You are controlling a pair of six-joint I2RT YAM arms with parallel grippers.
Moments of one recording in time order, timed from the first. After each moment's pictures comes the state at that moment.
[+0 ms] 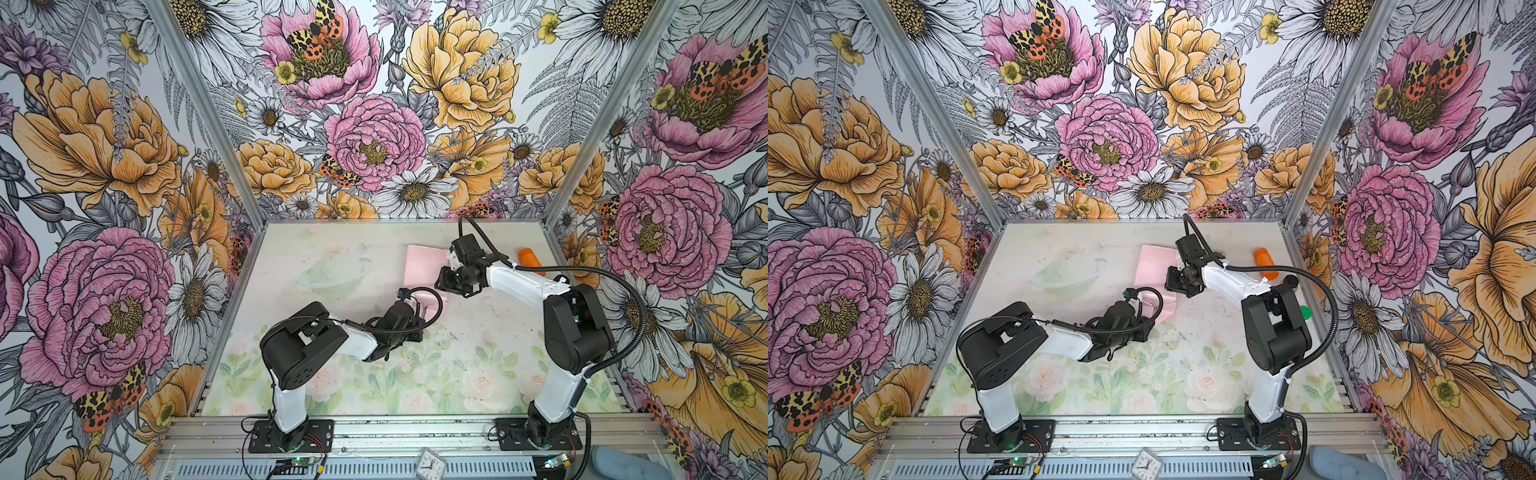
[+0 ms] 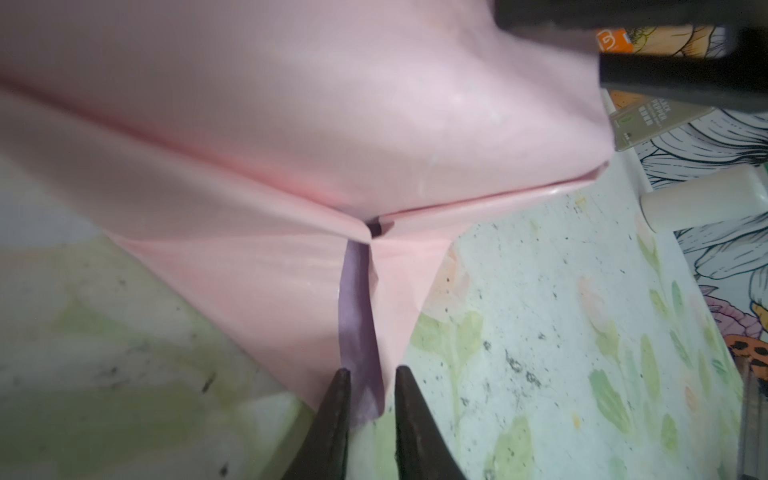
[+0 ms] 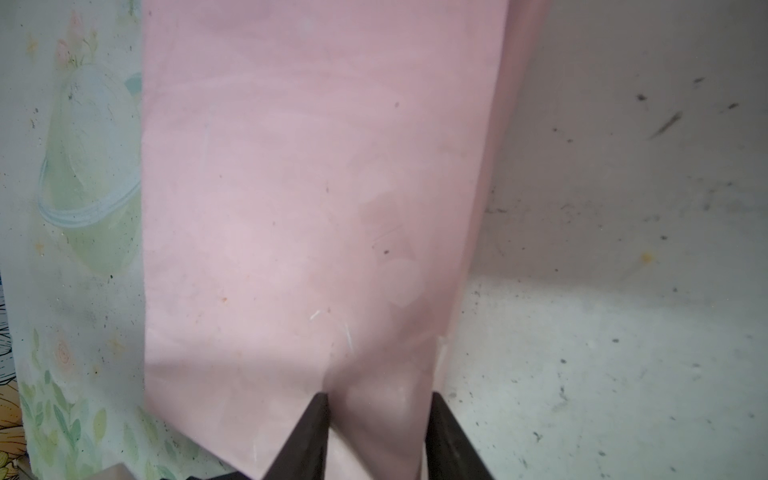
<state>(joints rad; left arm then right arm) -0.87 1.82 0.72 0.48 -0.02 -0.71 0.39 1.83 1.30 -0.58 -0.25 0.48</state>
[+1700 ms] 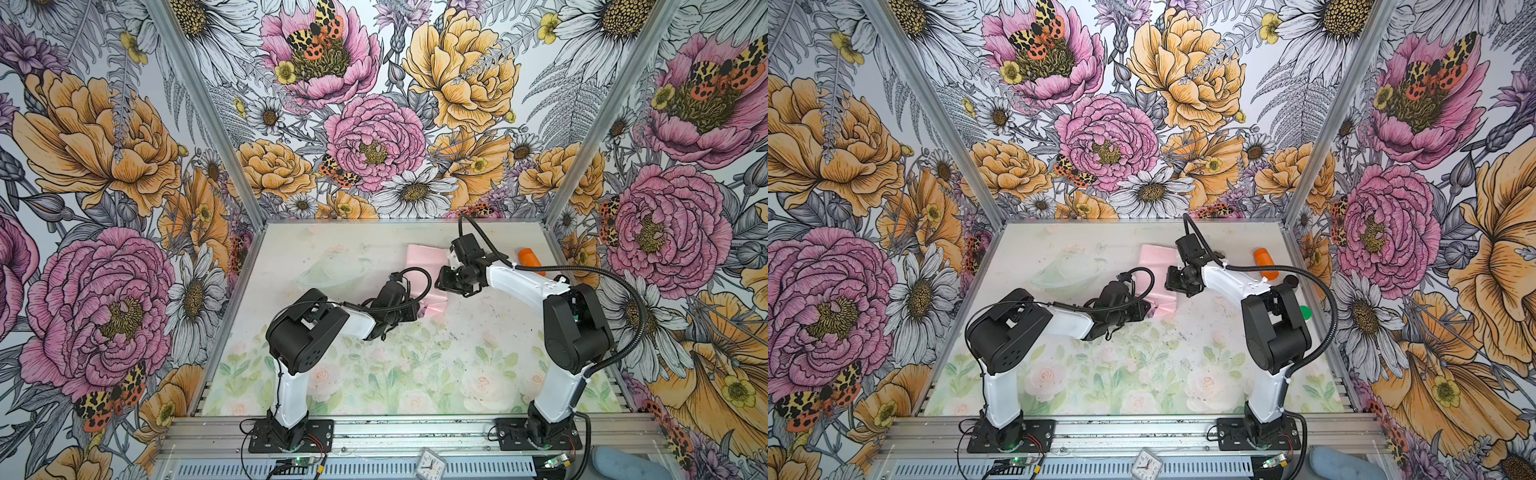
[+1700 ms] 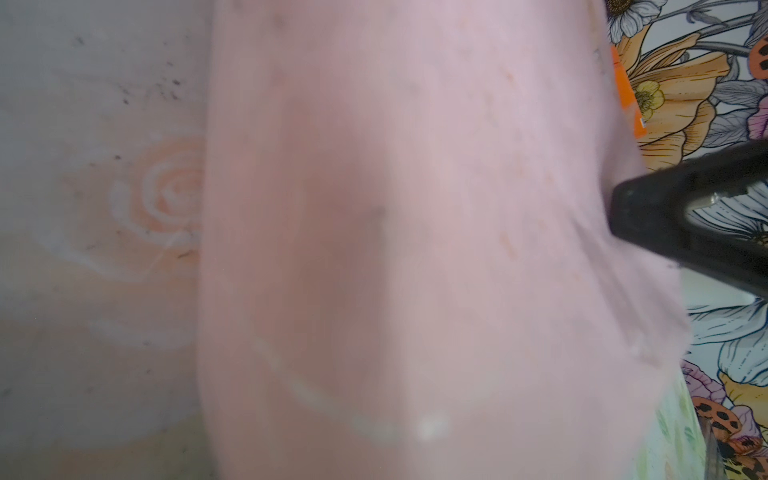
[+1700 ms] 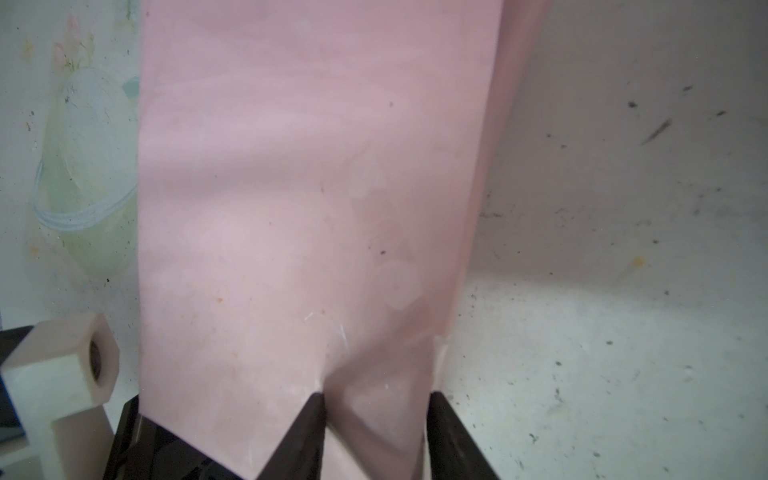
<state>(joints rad) -0.71 1.94 0.87 0.44 0.11 -0.72 0.39 1.83 1.31 -0.59 -0.24 0.48</state>
